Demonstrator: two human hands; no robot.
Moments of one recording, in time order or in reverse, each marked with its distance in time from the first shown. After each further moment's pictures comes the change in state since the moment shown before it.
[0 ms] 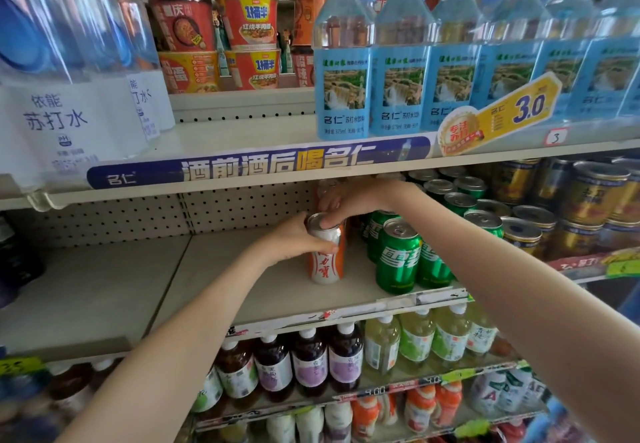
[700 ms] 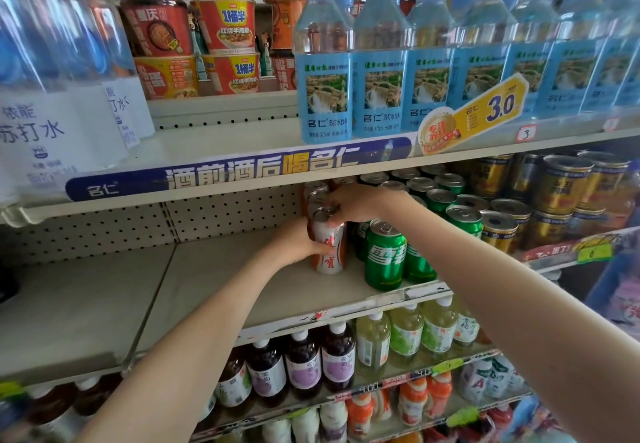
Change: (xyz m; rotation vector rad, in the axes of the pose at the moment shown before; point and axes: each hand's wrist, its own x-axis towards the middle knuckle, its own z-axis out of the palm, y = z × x) left_hand 0.022 -0.003 0.022 0.161 0.106 0.031; right_hand 0.011 0.030 0.014 -0.095 0.095 0.105
